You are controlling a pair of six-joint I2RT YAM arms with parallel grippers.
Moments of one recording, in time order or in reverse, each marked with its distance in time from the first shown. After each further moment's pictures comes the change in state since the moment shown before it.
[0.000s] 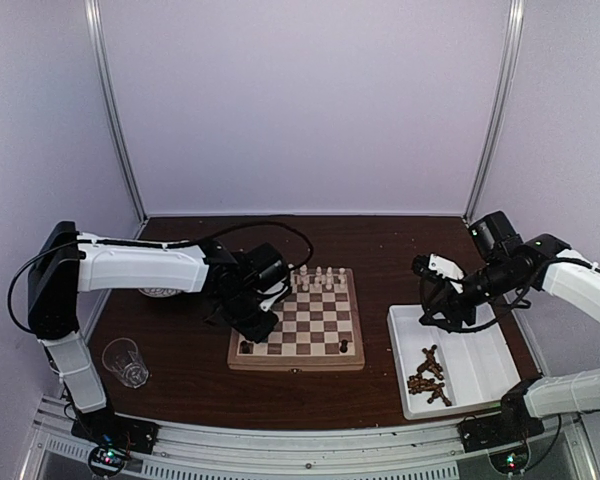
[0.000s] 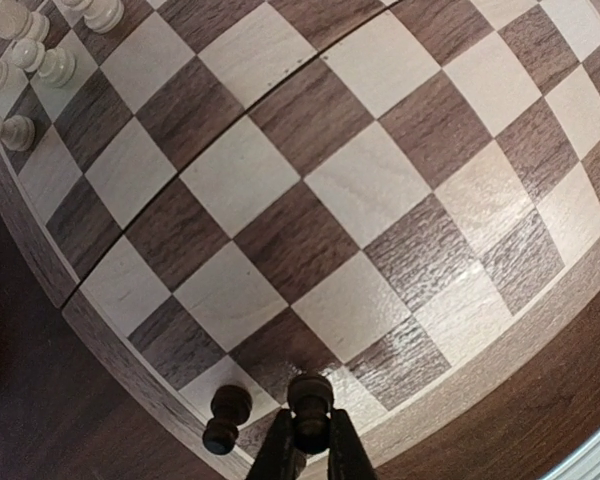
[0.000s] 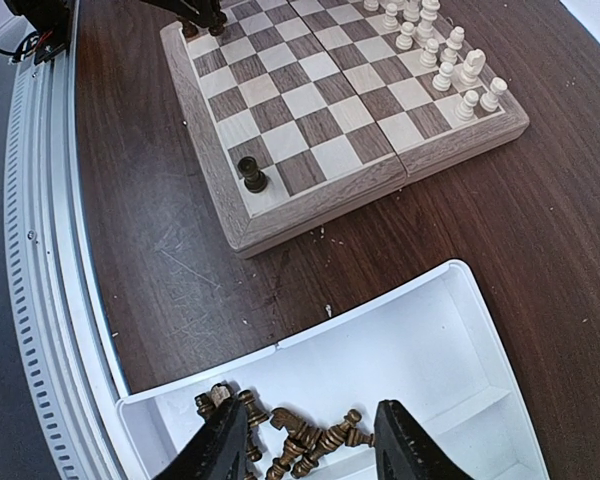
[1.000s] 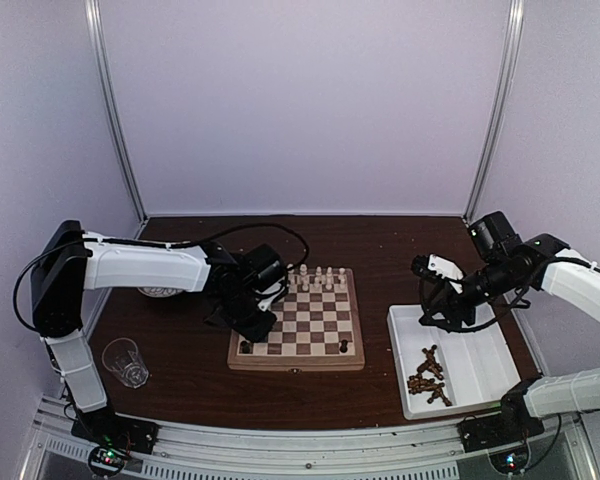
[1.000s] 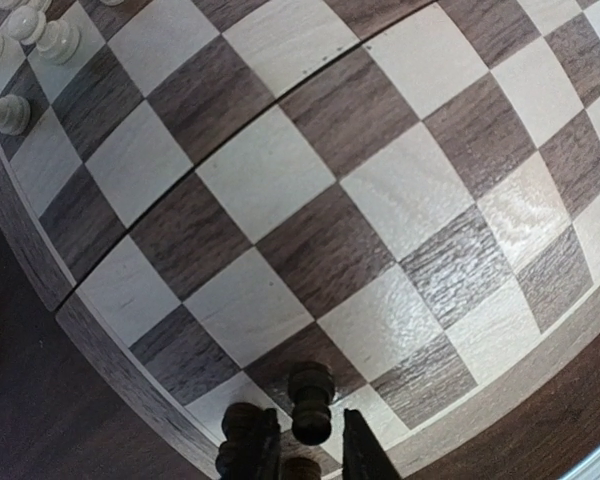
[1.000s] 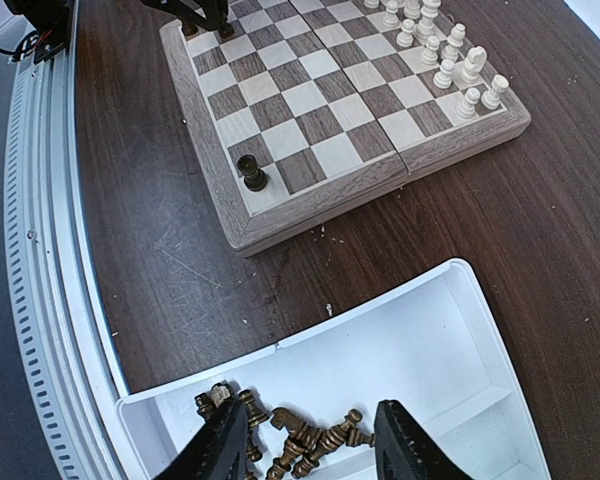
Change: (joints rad) left arm 0.029 0.021 -0.024 0.035 0.015 -0.019; right arm 0.000 0.008 0.000 0.000 0.000 0.000
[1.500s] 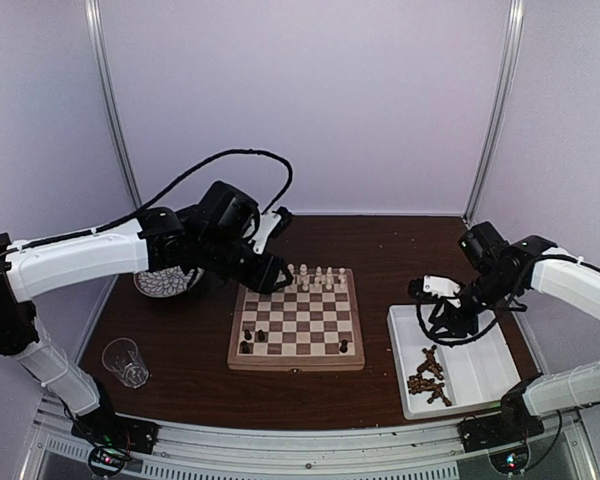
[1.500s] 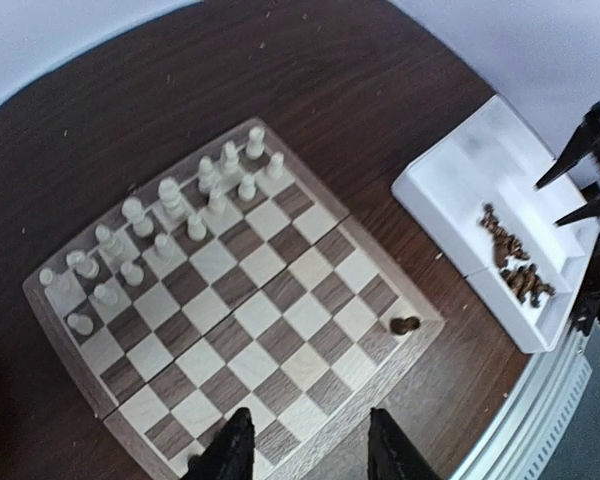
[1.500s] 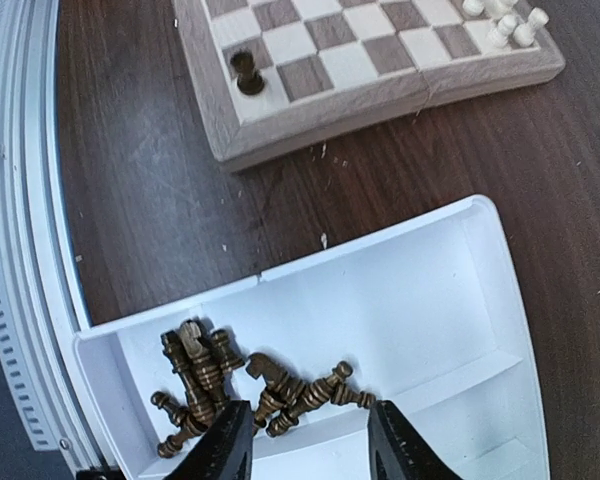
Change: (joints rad) left arm 0.001 -0.271 0.057 0.181 0.118 0.000; right arm 0.000 0.057 -0.010 -0.076 0.101 -0.150
